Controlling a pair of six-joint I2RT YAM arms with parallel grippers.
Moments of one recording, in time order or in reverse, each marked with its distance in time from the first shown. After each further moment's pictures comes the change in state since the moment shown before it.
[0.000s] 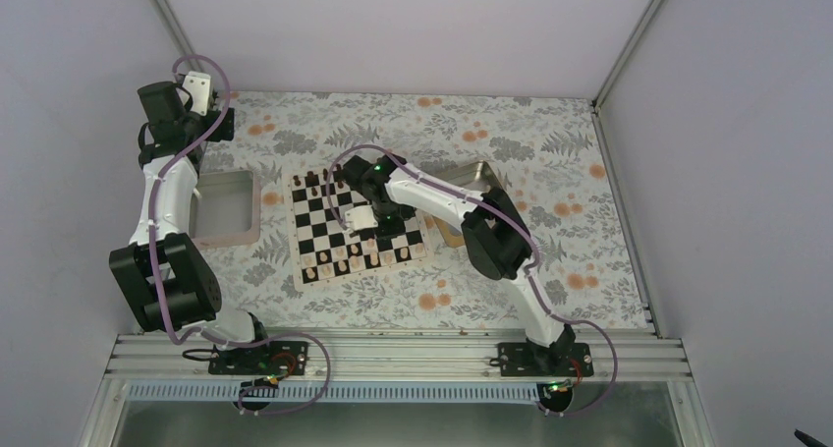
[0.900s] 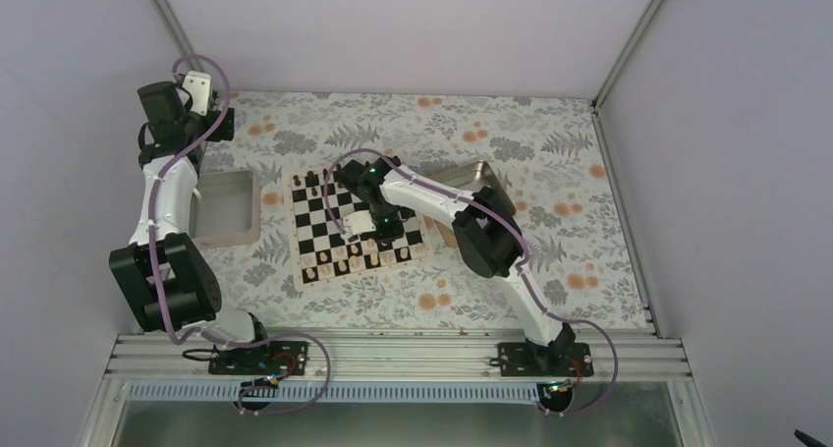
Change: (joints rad) left arm 0.000 0.000 0.000 0.000 0.002 0.000; right arm 0.001 0.071 0.043 -0.031 -0.050 -0.034
